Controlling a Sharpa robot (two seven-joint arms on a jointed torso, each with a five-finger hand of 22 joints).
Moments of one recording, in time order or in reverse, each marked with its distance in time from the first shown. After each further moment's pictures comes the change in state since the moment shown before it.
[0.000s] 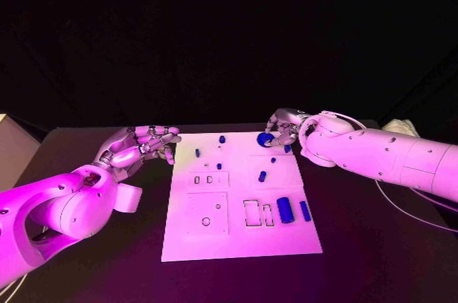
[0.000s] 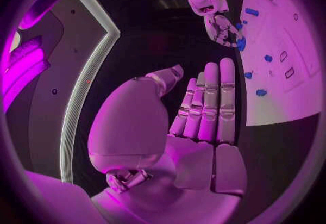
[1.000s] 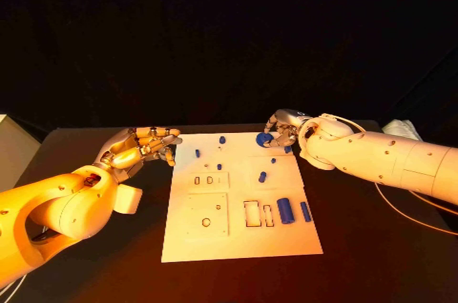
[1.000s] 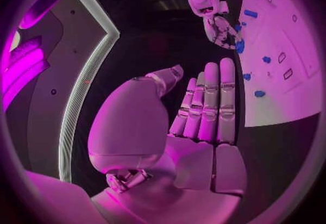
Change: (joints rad) left arm 0.000 0.000 0.000 -0.002 -0.007 0.012 -0.011; left_hand 0.000 0.000 0.000 0.000 0.000 0.000 0.000 0.000 0.000 0.000 0.000 0.000 0.000 0.000 0.000 0.000 0.000 0.000 0.000 0.000 0.004 0.000; right arm -0.007 -0.004 -0.004 0.012 0.002 -0.045 0.007; right_hand -0.004 -0.004 0.007 0.001 0.004 -0.004 0.004 -0.004 -0.002 -0.005 0.005 -0.006 0.000 0.000 0.000 0.000 0.000 0.000 0.000 0.000 0.000 0.000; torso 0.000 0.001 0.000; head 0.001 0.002
